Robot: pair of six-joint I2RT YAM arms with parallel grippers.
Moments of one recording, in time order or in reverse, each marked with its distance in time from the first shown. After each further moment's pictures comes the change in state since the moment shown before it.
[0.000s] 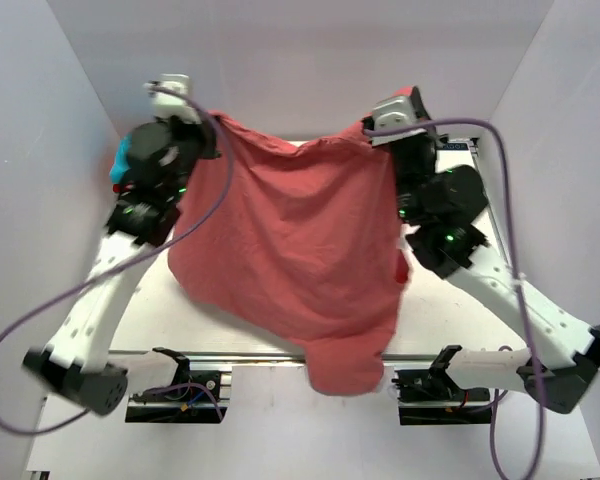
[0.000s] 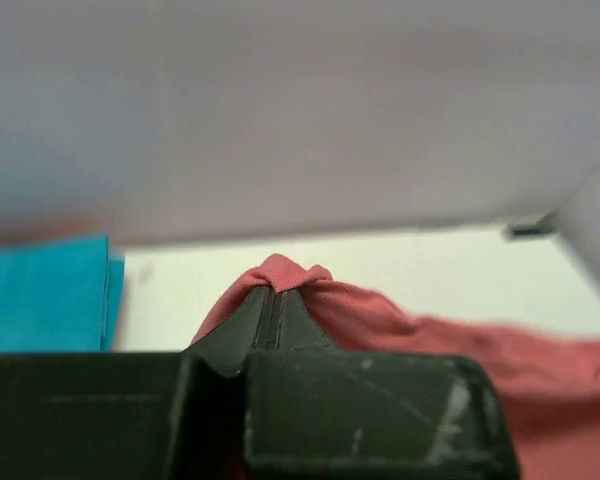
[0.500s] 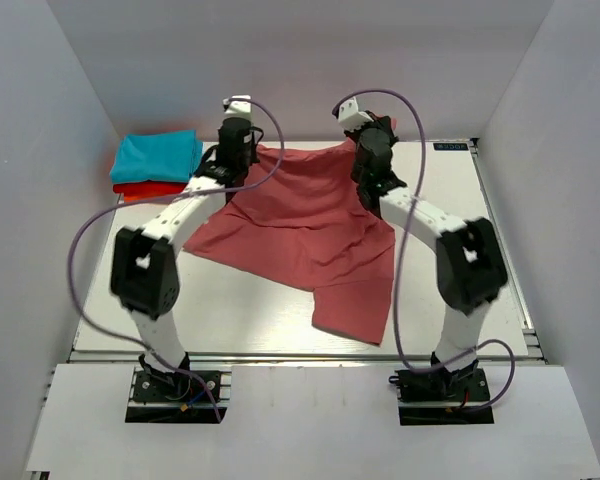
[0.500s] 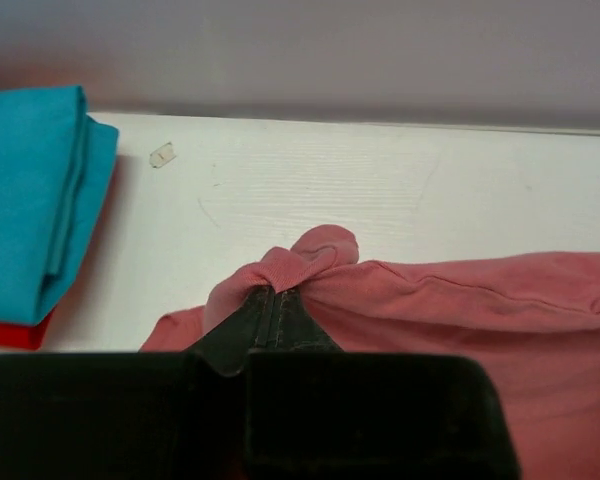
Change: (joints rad) left arm 0.006 0.603 0.020 0.123 -0.245 -0.034; right arm -0.344 0.644 -0.002 0.169 0.047 0.196
